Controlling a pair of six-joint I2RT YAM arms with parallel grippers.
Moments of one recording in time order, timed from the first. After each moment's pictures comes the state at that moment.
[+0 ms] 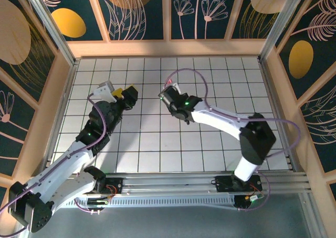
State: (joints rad) left arm -0.57 0.88 0.63 0.17 -0.30 -0.67; right arm 0.91 1.72 1.30 -0.61 0.62 0.24
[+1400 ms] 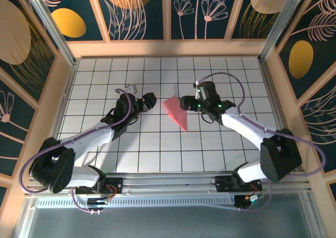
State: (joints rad) left arm -0.57 1.37 0.68 0.27 -0.03 -0.88; right arm 0.53 1.38 0.89 -0.21 -0.08 0.45
